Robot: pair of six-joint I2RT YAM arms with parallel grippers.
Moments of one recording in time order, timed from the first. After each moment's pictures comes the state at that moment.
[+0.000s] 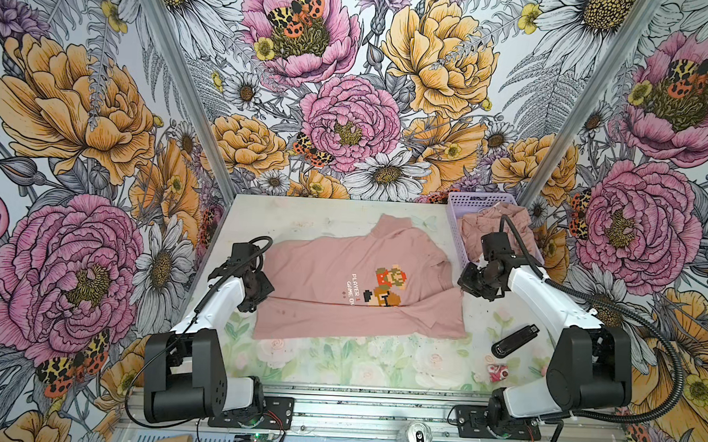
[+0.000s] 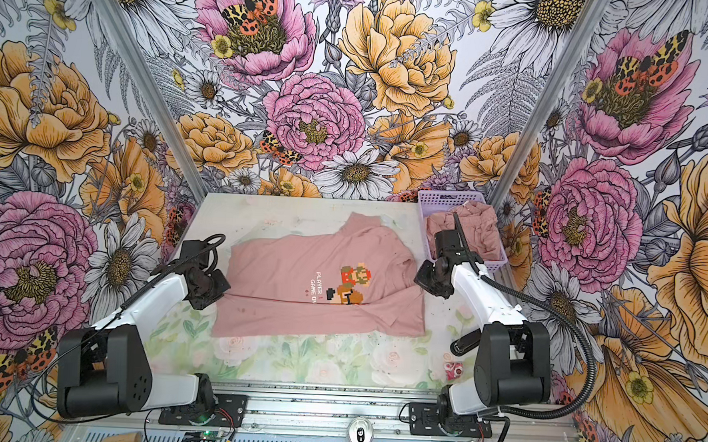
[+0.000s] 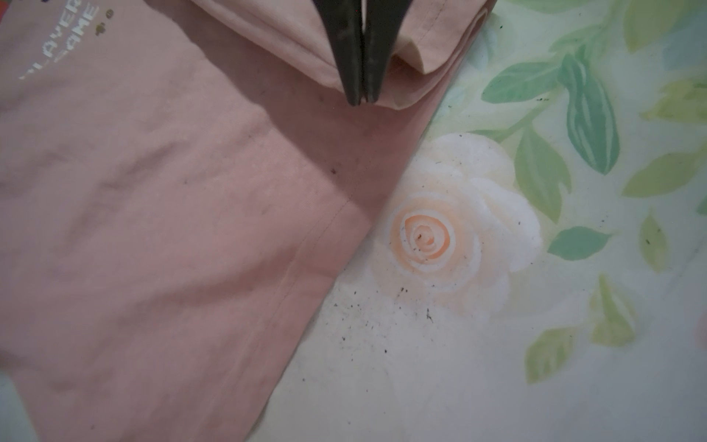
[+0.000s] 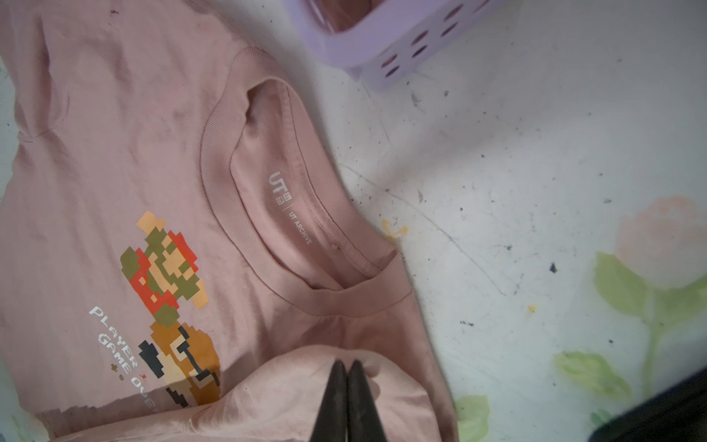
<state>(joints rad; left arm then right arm) 0.12 1.34 0.82 -0.68 -0.05 -0.58 0.07 1.49 1.09 -0.82 -0.16 0.58</state>
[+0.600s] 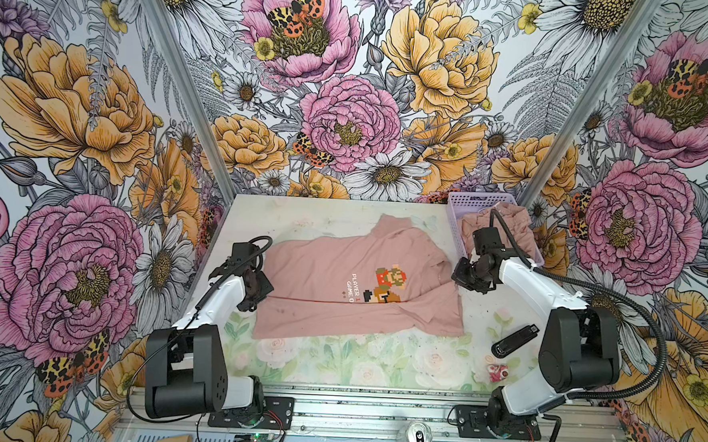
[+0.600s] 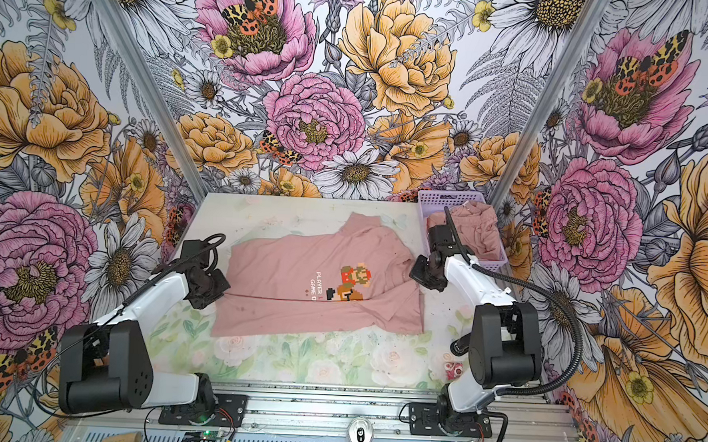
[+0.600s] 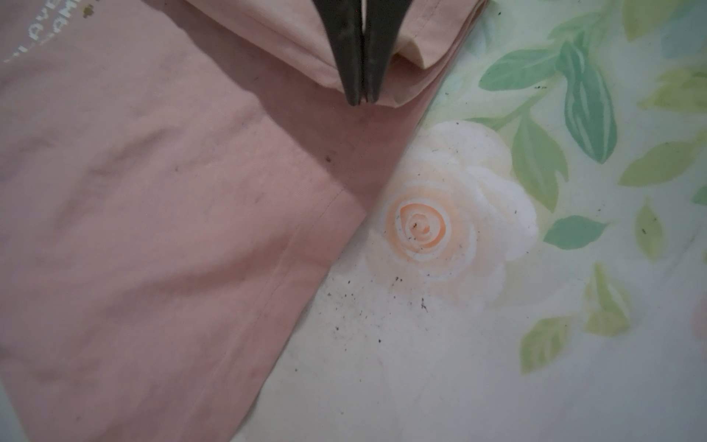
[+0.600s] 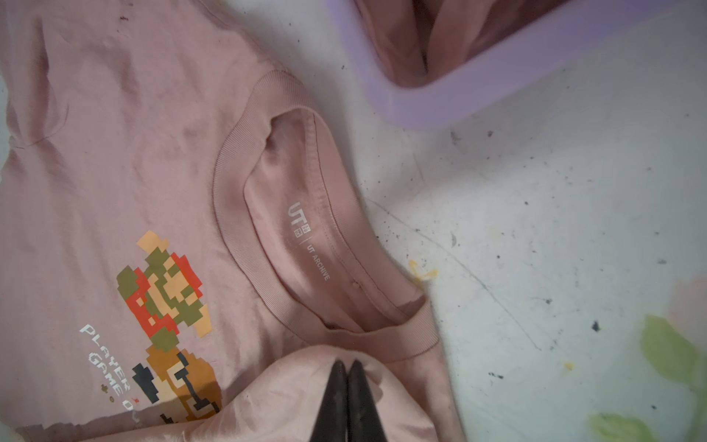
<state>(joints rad) 0.12 1.36 0.82 -0.66 -0.06 -0.58 0.09 1.60 1.14 -0.76 -0.15 0.56</state>
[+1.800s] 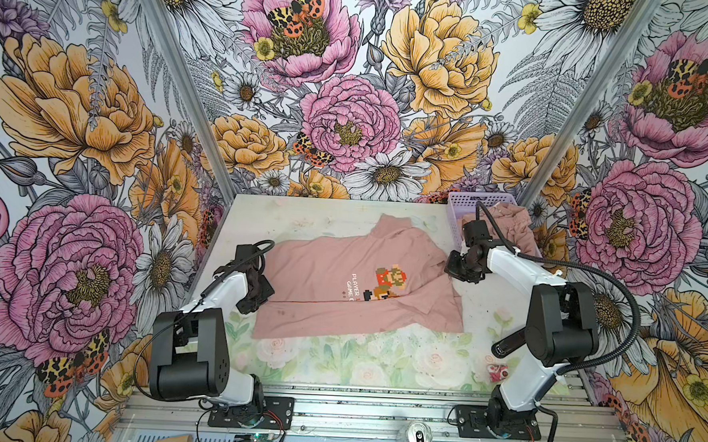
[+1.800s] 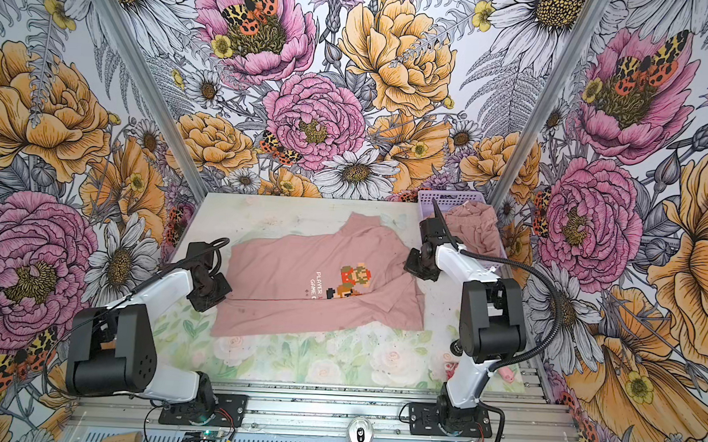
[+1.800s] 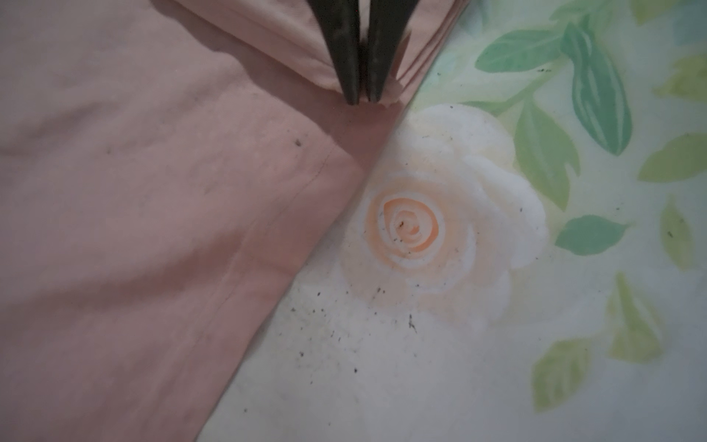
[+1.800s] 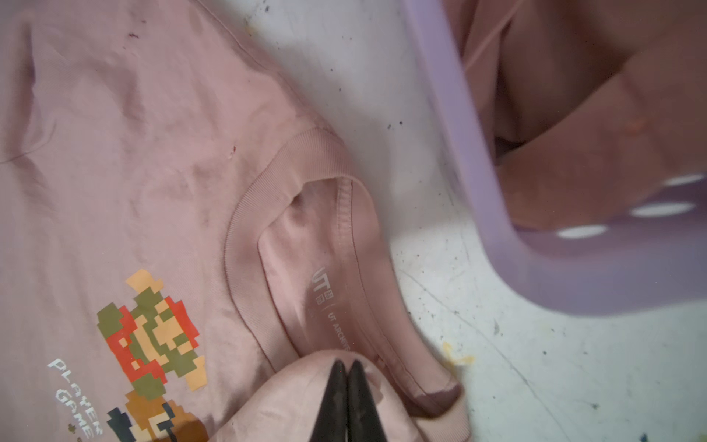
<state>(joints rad) 0.12 1.45 0.82 -0.65 -0.09 -0.57 0.11 1.78 1.25 -0.71 -0.13 0.49</state>
